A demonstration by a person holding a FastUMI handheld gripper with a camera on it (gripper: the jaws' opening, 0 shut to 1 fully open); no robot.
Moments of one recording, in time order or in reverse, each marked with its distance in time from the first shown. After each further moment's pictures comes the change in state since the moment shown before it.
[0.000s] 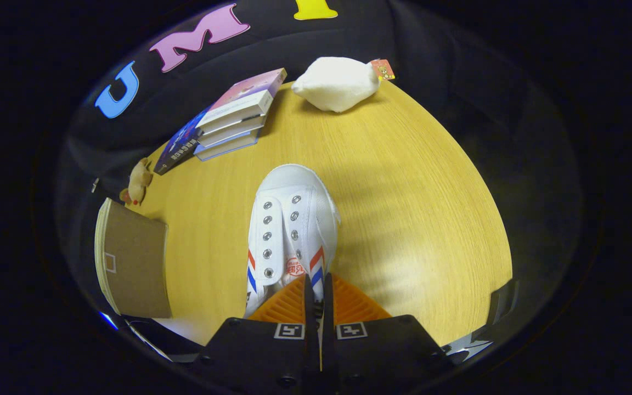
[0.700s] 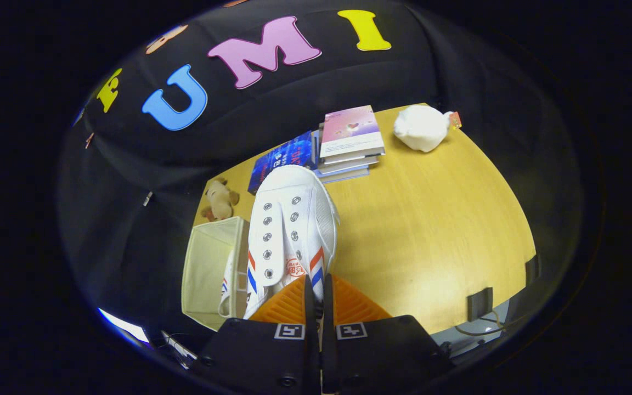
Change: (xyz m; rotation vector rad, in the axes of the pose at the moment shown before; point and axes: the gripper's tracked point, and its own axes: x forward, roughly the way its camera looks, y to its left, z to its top) arm -0.115 0.222 0.013 0.022 -0.103 0.191
